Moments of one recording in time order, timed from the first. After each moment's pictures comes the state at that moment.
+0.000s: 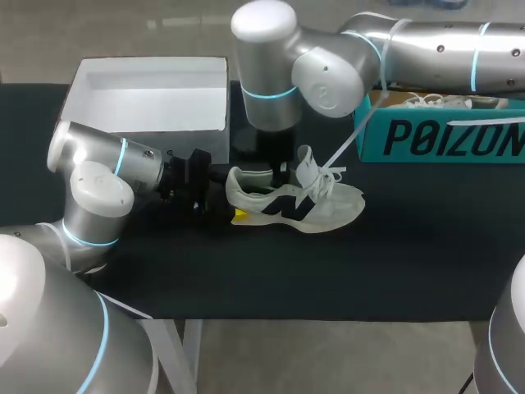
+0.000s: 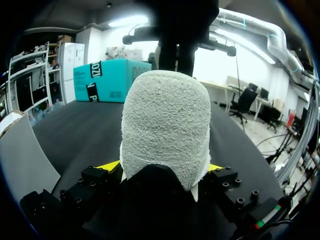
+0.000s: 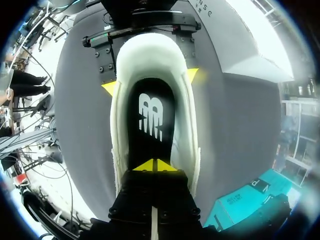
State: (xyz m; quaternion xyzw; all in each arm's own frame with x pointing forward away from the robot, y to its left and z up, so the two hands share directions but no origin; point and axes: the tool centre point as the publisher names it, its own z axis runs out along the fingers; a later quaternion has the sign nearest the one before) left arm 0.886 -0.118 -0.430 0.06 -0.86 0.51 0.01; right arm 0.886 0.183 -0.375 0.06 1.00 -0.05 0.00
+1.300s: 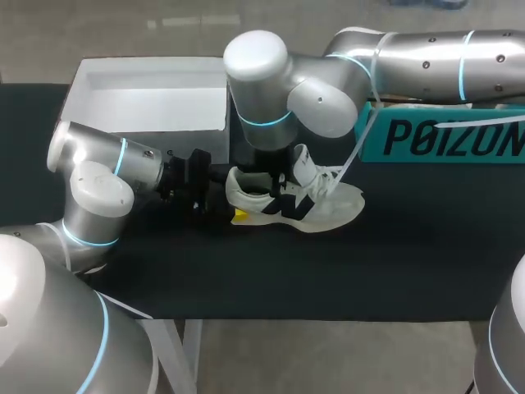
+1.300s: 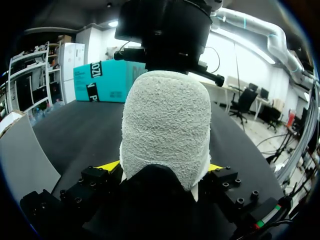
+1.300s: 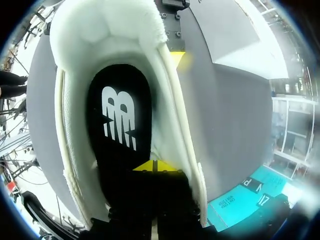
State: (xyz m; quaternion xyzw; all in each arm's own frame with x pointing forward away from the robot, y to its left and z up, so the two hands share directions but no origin) left arm 0.886 -0.118 -0.431 0.06 -0.86 0.51 0.01; right arm 0.912 0.180 -0.406 0.08 0.99 -0.07 0.08
